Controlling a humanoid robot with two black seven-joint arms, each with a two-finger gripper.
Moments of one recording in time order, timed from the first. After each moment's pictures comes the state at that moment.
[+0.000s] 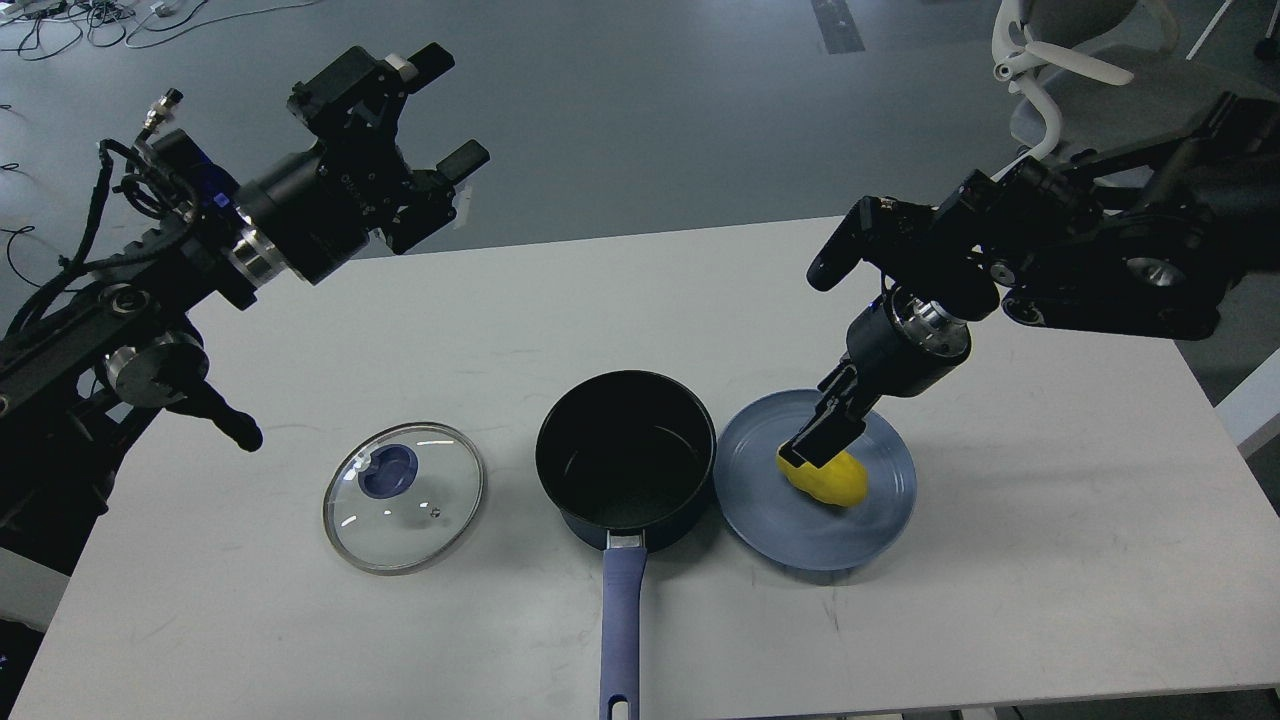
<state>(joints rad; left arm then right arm) -0.93 0.67 -0.51 -1.15 0.46 -0.47 -0.45 1.57 -0.37 -0.59 1.14 -1.35 0.49 0.49</state>
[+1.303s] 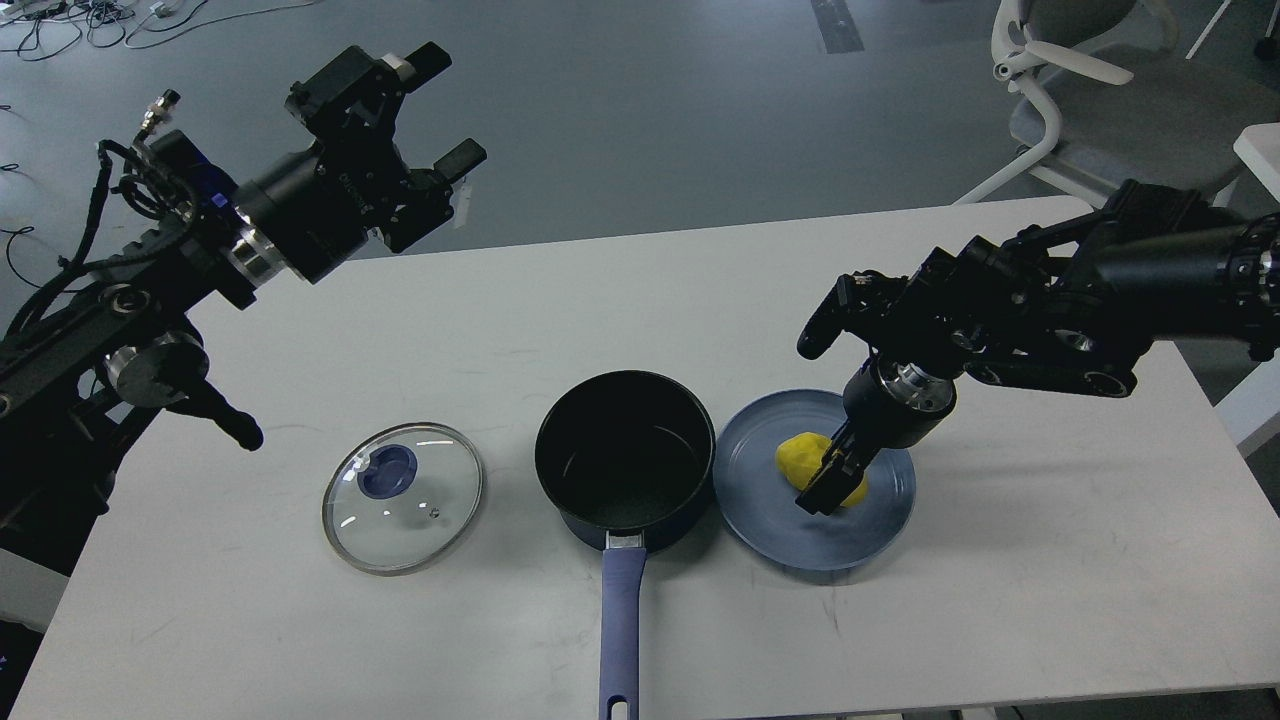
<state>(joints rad) -0.93 0.67 -0.52 -1.15 0.46 -0.47 -0.45 1.44 -0.22 -0.67 0.98 -1.35 0.49 0.49</state>
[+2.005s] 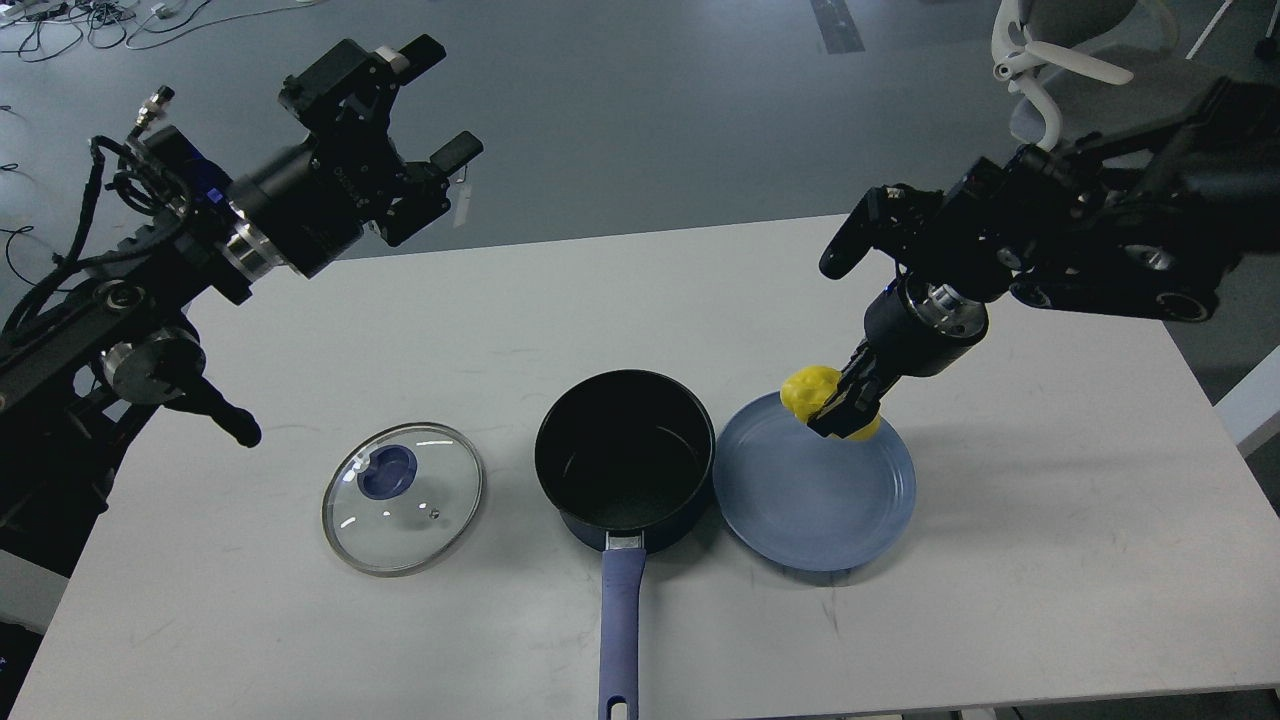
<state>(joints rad) -0.93 0.67 -0.53 -1.15 0.46 -0.47 -0.45 1.68 -0.37 -0.66 1.15 -1.34 0.49 0.49</state>
